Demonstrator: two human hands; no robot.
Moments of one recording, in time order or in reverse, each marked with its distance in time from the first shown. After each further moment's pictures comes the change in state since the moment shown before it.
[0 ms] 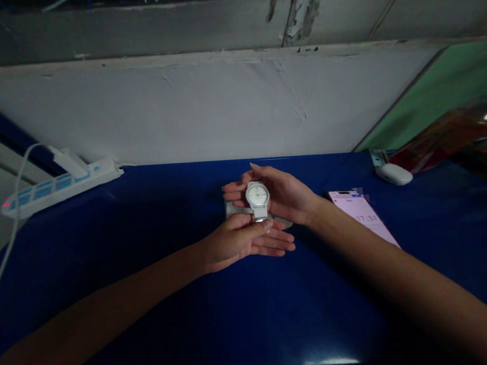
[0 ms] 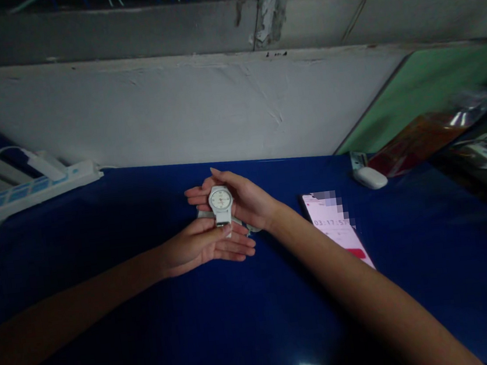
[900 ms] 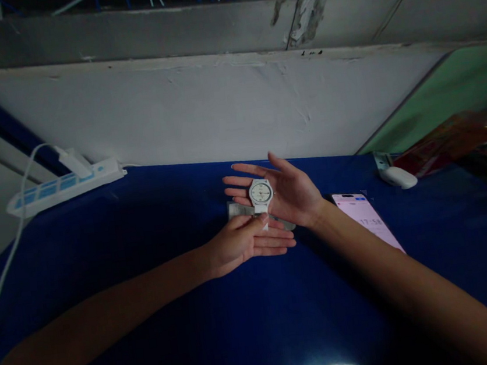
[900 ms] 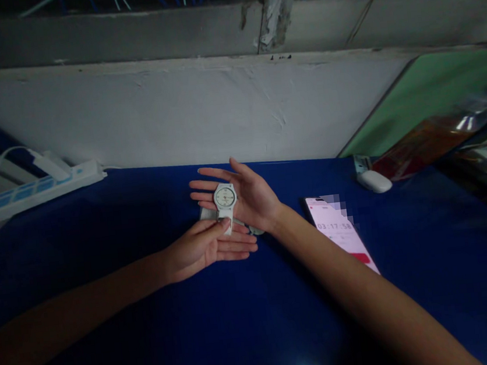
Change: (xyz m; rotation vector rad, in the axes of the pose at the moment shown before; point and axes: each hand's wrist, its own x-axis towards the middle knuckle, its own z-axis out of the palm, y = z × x) left_hand 0.001 -0.002 0.008 -0.078 0.171 0.037; right_hand -0.003 -0.005 0.005 -0.043 0.051 -0.050
